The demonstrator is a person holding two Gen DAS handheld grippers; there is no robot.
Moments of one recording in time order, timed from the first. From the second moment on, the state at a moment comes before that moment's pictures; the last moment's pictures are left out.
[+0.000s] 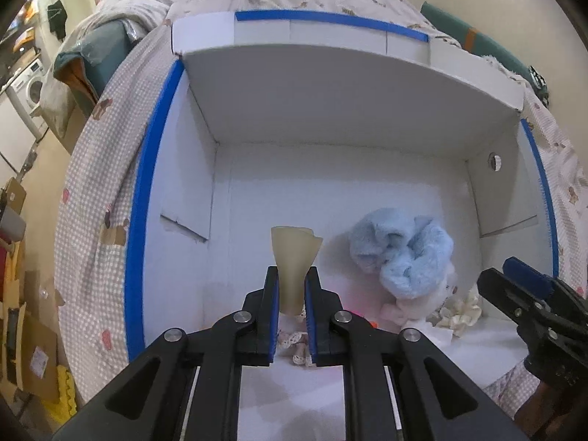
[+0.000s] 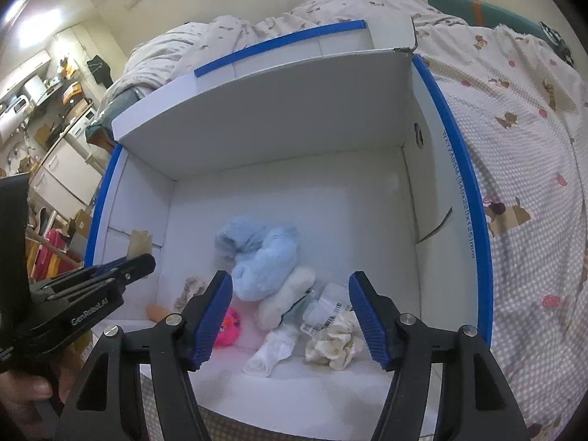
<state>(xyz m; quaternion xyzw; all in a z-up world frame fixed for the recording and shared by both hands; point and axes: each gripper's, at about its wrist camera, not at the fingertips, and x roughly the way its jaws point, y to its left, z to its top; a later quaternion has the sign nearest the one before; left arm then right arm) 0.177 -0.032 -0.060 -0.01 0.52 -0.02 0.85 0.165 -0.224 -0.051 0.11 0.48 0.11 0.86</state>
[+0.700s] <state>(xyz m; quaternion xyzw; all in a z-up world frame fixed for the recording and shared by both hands) 0.164 -0.045 -0.054 0.01 0.51 -0.04 0.86 0.165 -0.222 -0.053 0.10 0.49 0.11 0.86</state>
